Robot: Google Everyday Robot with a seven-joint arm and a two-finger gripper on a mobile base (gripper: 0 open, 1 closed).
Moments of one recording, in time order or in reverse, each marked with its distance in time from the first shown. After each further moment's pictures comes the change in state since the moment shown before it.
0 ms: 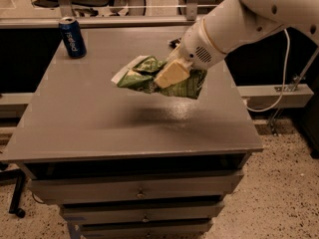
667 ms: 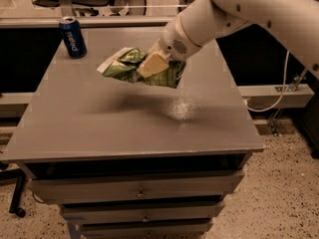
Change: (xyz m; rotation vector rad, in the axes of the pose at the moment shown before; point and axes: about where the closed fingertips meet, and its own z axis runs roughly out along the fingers) arm -0.028 -0.034 0.038 0.007 -0.037 -0.017
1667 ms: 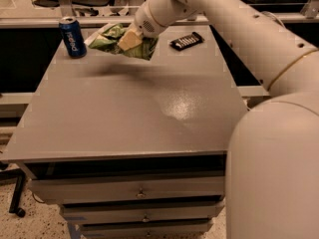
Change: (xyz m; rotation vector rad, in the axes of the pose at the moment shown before) arm -0.064 -0.120 0.088 0.101 -0.069 -0.068
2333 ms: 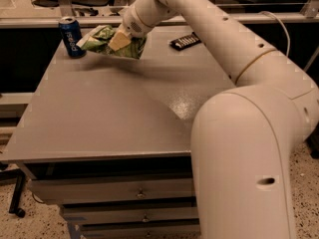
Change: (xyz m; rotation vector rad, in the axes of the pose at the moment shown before) arm -0.014 -0.015 0.049 -0.032 0.002 -0.032
